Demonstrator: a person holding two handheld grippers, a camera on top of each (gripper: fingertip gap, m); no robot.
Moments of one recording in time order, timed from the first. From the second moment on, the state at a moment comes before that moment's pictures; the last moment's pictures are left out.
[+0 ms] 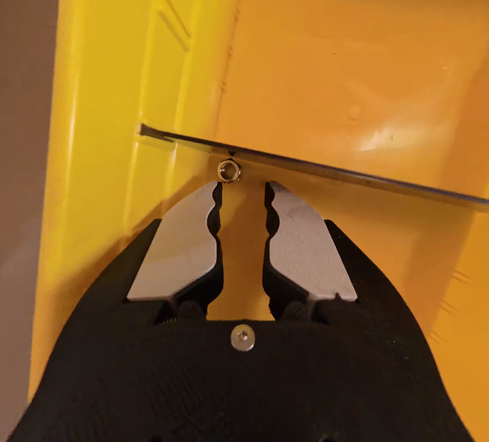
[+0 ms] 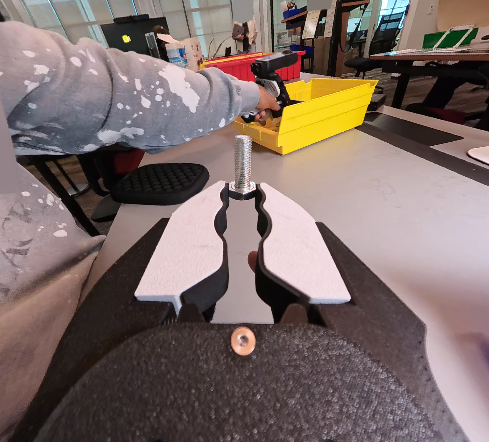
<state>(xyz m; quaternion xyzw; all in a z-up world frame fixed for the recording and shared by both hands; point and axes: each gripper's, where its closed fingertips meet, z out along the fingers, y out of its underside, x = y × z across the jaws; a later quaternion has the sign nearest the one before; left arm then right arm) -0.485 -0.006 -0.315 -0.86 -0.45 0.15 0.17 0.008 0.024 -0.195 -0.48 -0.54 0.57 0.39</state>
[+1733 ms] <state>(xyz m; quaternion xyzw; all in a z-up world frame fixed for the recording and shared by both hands) -0.426 0.012 -0.287 -0.95 -0.23 0.01 0.22 0.012 0.040 -0.192 -0.48 -0.53 0.57 0.40</state>
